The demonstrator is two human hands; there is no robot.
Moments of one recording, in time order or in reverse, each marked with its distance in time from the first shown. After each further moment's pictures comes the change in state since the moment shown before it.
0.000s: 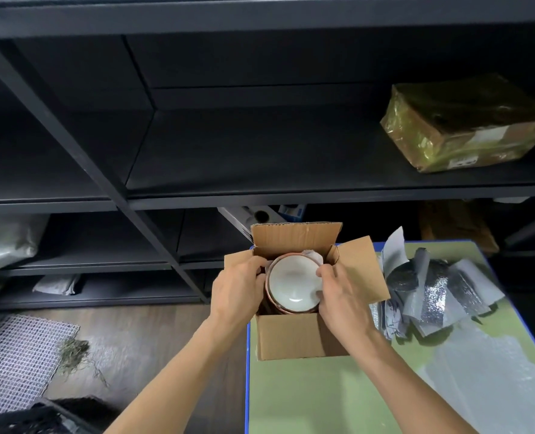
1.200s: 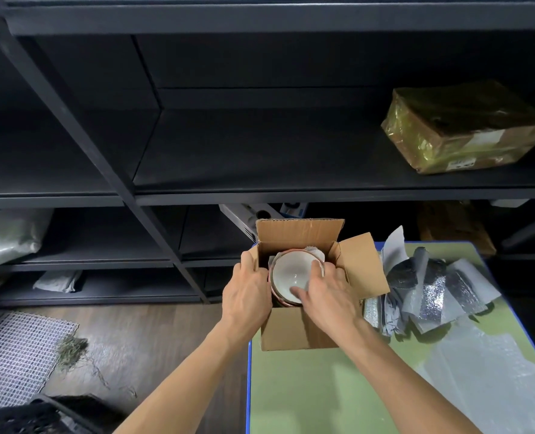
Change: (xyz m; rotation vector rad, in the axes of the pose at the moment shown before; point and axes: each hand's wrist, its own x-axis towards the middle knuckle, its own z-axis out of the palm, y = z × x) left_hand -0.020 -0.001 0.018 0.102 -0.059 -0.070; right_hand -0.001 -0.027 0.002 -0.277 -0.105 0.014
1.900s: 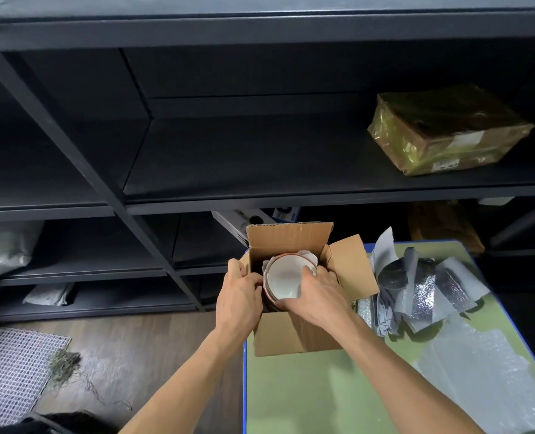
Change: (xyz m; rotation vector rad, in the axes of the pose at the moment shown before) left_hand 0.003 -0.005 0.009 -0.161 0.046 -0.020; right_hand 0.009 -0.004 -0.013 0.166 -0.171 0.104
